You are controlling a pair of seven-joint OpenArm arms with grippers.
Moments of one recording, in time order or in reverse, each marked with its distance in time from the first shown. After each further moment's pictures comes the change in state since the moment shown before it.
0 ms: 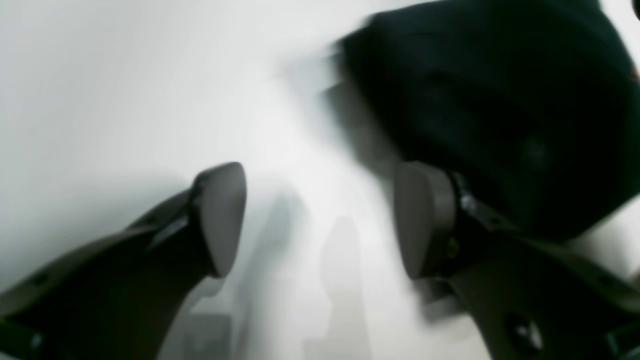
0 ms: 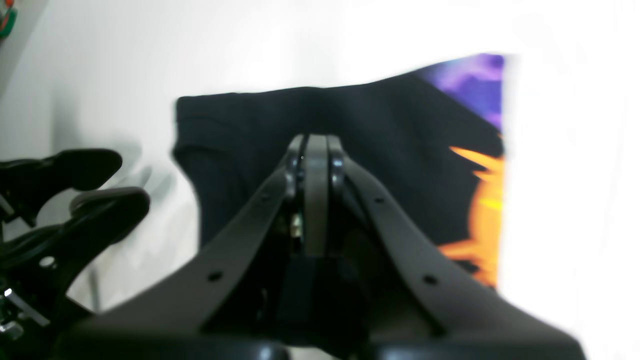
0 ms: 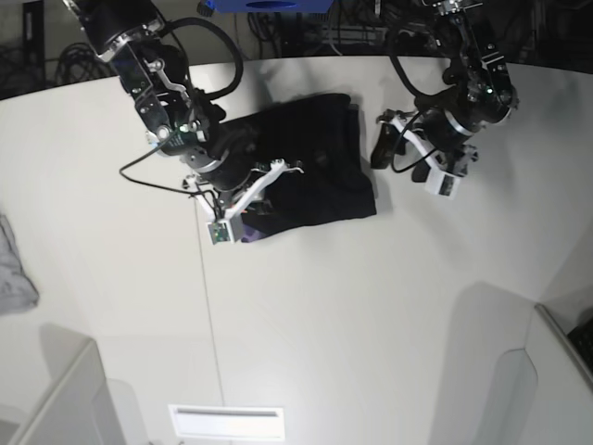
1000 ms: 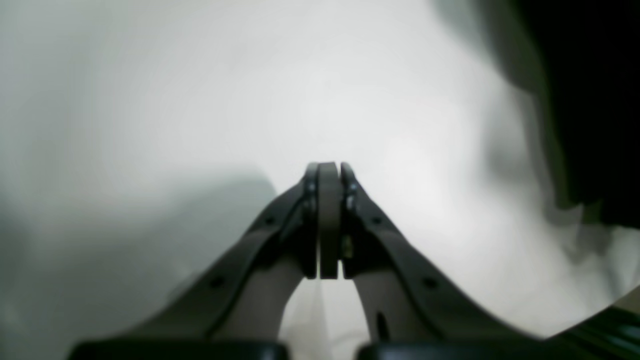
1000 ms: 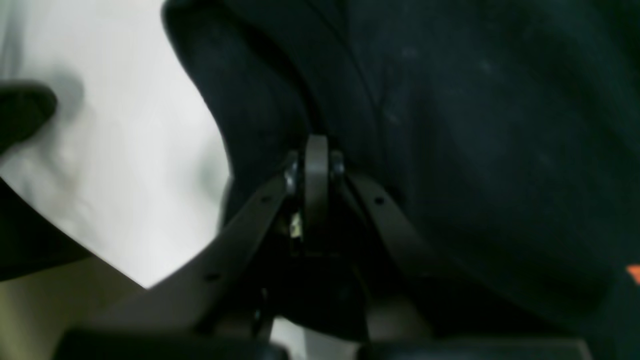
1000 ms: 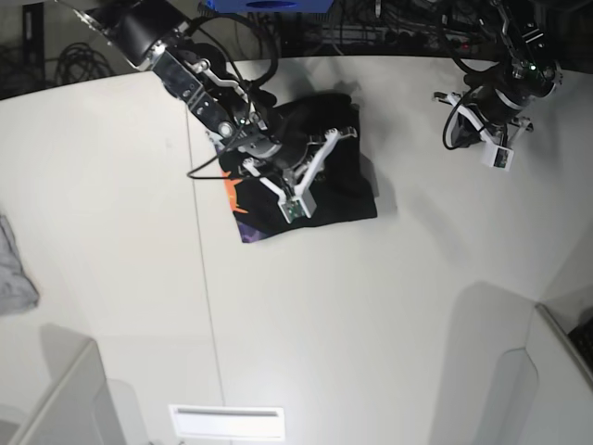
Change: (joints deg) left arm 6.9 -8.3 -10.8 0.8 -0.6 -0.2 -0.1; right arm 5.7 -5.6 -14.4 -10.7 -0.3 0.3 -0.5
